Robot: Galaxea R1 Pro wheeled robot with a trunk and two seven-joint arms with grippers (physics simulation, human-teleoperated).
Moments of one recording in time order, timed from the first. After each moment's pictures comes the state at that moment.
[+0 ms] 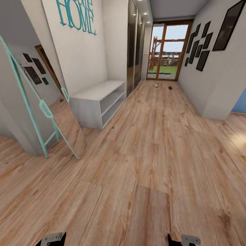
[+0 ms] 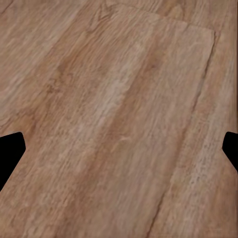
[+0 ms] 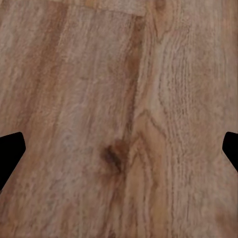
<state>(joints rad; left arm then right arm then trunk) -0.21 0.16 0.09 -0.41 0.14 -0.42 -0.10 -0.39 -0.06 0.28 -0.04 -0.39 -0.56 -0.06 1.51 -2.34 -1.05</state>
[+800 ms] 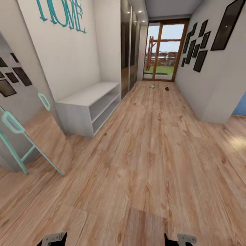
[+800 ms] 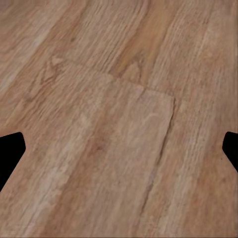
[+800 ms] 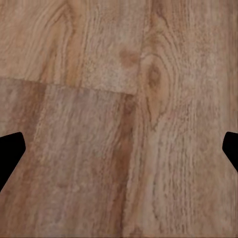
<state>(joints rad) -0.21 0.15 0.09 -0.41 0.14 -0.42 -0.10 -0.39 -0.04 0.29 -0.05 -0.39 -0.56 -0.05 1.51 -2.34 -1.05</state>
